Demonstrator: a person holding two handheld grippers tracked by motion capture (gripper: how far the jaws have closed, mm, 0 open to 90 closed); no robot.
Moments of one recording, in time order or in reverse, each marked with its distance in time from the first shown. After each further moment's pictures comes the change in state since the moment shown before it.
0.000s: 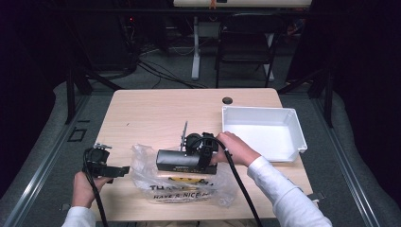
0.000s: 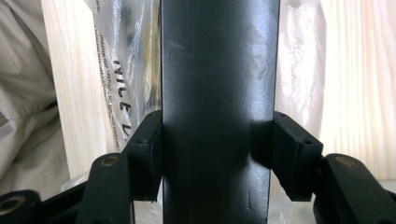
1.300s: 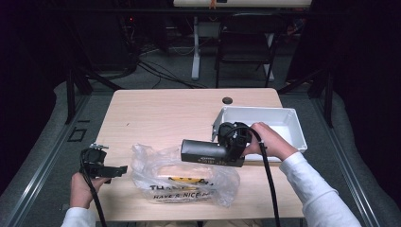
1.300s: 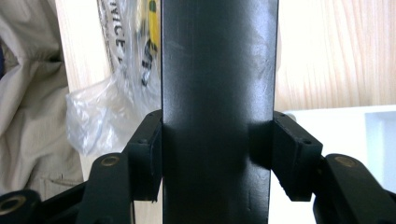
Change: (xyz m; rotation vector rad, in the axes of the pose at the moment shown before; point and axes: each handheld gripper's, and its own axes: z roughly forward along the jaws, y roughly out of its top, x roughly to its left) left arm 0.007 -0.004 -0.005 -0.016 0.006 -0.031; right arm -0.012 -0.074 -0.055 -0.042 -0.019 0.034
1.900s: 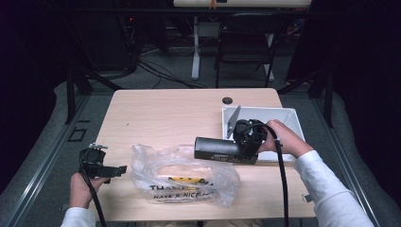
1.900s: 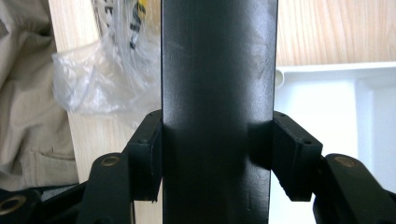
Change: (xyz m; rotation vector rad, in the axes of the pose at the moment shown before) left arm 0.001 0.000 0.000 0.010 -0.005 -0.004; right arm -0.011 -0.036 -0.012 -0.001 -0.009 0.005
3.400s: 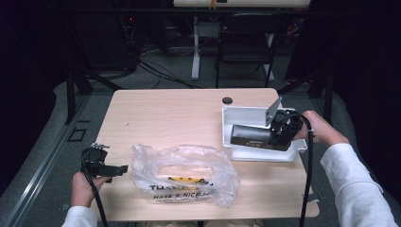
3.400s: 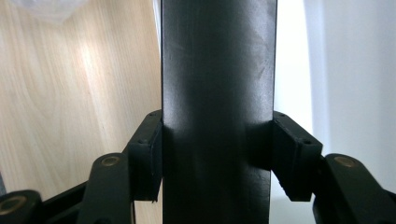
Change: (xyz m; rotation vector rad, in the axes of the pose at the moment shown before) left arm -0.002 0.003 0.005 0.000 0.012 0.001; right arm -0.061 -0.108 -0.004 0.029 -0.074 0.044
